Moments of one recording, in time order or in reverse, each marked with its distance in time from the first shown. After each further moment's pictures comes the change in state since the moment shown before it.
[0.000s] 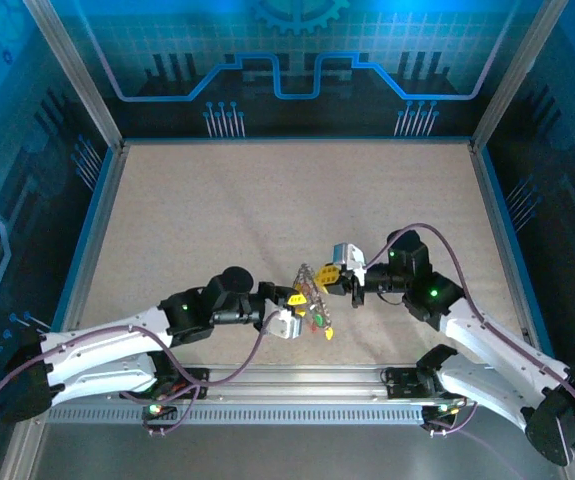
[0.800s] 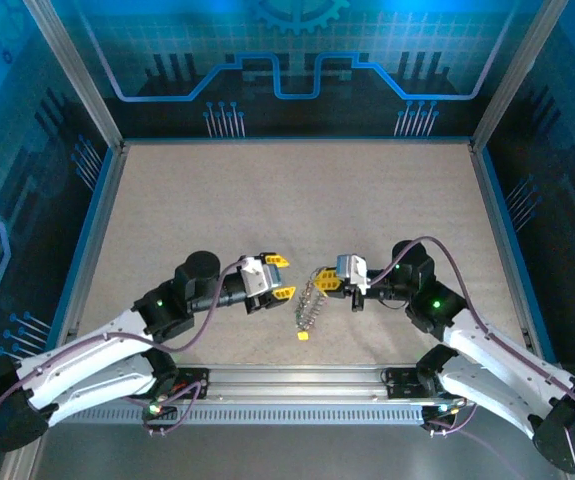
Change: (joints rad) left arm 0.171 -0.127 0.057 0.016 0.065 -0.486; right arm 0.055 -0.072 -0.079 0.113 0.049 -0.071
